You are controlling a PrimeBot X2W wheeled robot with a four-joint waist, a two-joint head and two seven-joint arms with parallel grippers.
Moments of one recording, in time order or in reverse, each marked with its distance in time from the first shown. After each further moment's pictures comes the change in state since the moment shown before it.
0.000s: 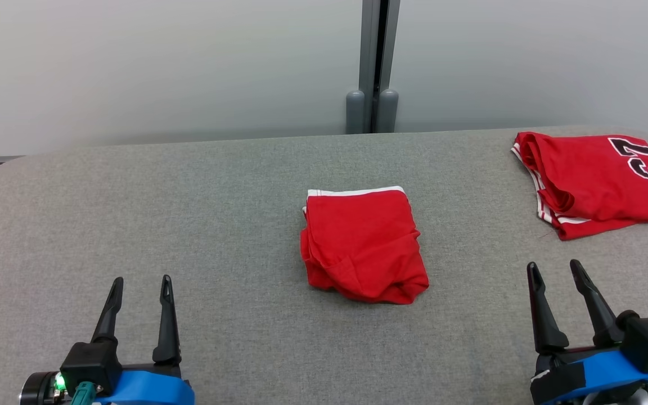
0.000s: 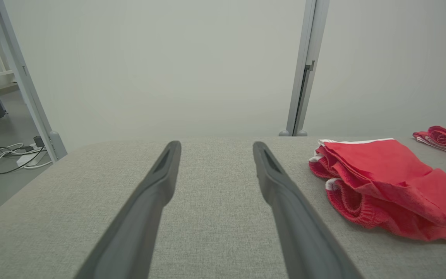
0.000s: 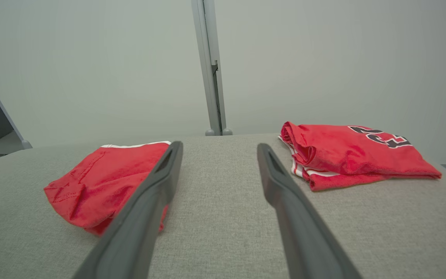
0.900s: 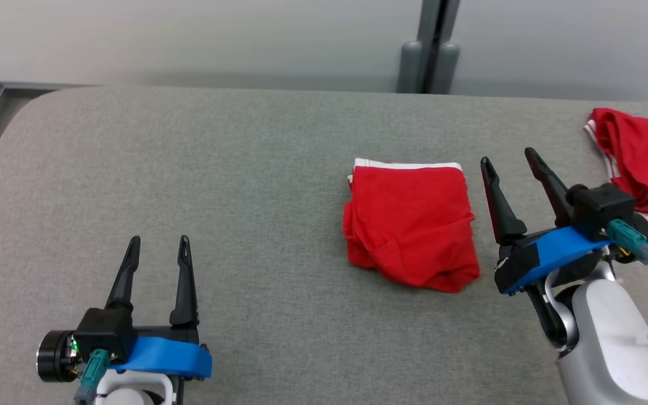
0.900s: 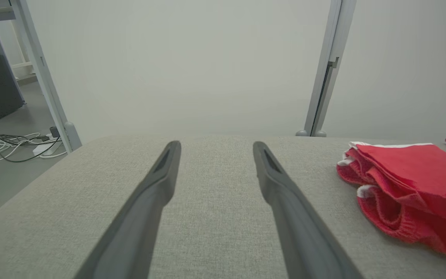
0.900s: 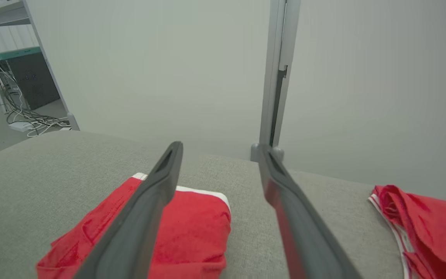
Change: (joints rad) left arm -0.100 -0.010 -0.055 0.011 -0.017 0.011 -0.021; right arm -0.407 -0.036 0.114 0.205 -0.049 0.000 0.087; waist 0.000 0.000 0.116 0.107
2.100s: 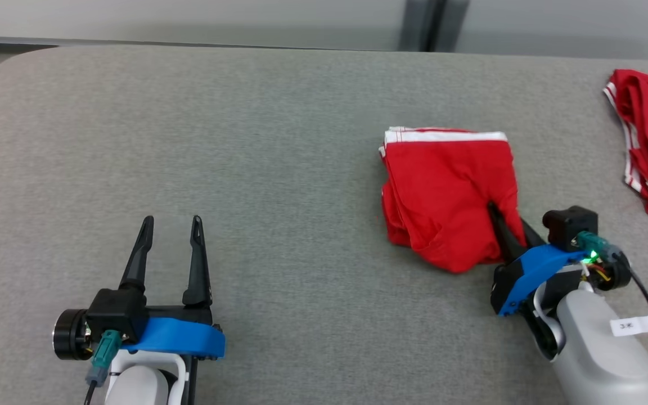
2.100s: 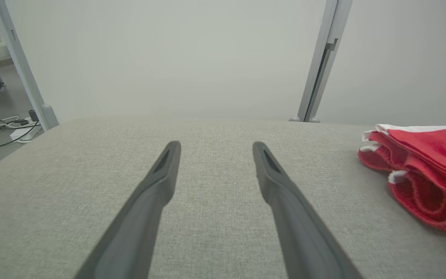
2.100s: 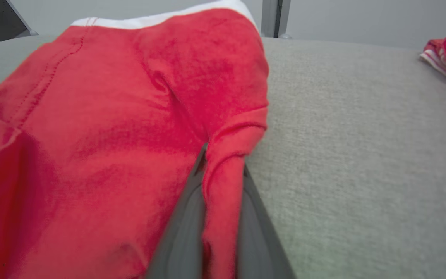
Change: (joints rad) left arm -0.086 -0.013 -0.039 0.078 -0.035 0.006 -0.048; right arm -0.122 -0.038 0.091 0.486 0.081 0.000 -0.094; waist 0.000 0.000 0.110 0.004
